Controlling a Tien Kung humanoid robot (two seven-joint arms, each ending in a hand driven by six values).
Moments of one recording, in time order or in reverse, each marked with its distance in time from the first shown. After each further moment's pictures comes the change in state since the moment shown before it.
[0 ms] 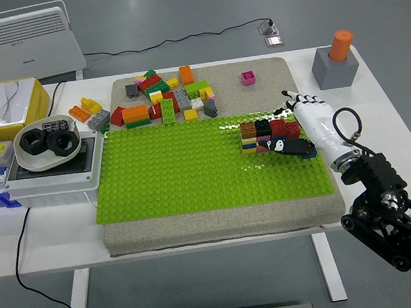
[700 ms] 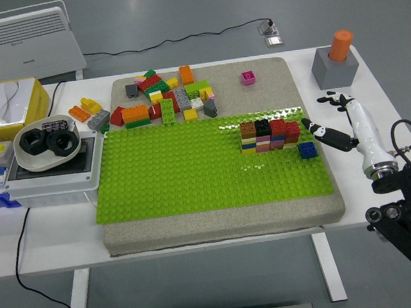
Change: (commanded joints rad) left arm 0.002 -0.004 -0.006 0.000 0.003 0.002 -0.004; right arm -0.148 0.025 0.210 -0.021 0.519 -0.098 0.213
